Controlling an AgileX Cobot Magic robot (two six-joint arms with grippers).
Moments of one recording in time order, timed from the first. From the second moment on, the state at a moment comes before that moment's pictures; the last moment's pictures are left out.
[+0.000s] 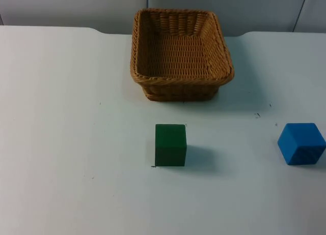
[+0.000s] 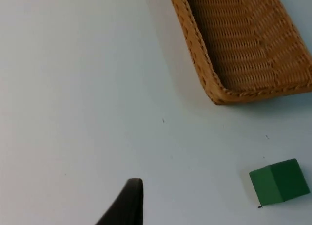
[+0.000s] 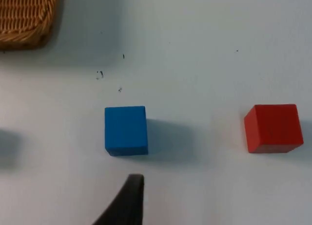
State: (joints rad) right arm 0.03 0.88 -0.73 -0.04 0.80 0.02; left arm 0.01 1.19 -0.93 -0.61 0.72 0.48
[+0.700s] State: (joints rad) right arm 0.03 1.15 -0.73 0.08 0.72 -0.05; left arm -0.05 1.87 -1.39 -0.84 0.73 0.70
